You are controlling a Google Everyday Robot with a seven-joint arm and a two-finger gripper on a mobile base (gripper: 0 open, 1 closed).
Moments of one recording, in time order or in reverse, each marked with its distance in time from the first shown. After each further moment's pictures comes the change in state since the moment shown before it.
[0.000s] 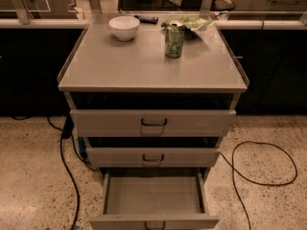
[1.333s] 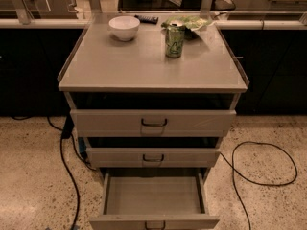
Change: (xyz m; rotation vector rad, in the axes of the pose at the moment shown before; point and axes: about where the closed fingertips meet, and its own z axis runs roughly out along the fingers) arm -0.038 -0.055 -0.176 0.197 -0.313 -0.014
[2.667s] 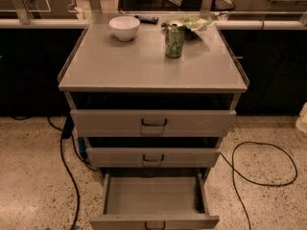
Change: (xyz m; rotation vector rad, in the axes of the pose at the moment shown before) arm -0.108 0.104 -0.053 -0.156 -0.122 -0.181
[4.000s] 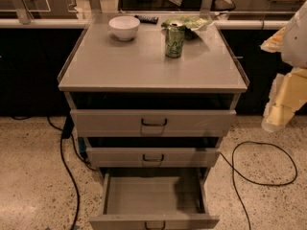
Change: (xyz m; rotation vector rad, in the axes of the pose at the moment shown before) arm -0.065 0.028 0.007 -0.049 -0.018 -0.195
